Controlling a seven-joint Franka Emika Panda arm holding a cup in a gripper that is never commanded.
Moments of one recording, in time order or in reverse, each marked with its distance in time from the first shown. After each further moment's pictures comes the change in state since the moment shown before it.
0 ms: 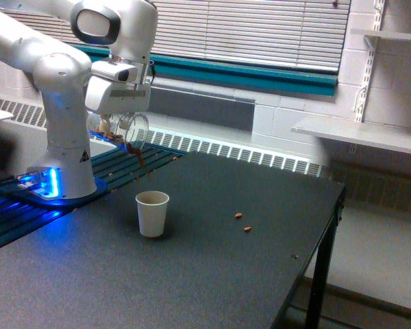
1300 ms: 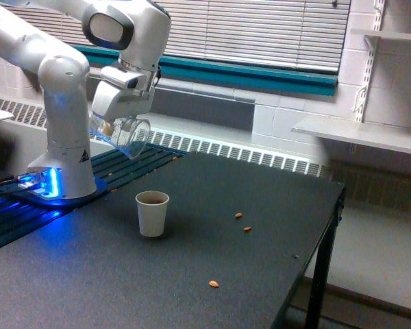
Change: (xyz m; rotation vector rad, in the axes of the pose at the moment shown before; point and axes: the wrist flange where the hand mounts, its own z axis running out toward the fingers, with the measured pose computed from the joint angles) arm 0.005 -0.015 0.006 -0.073 -0.095 -0.056
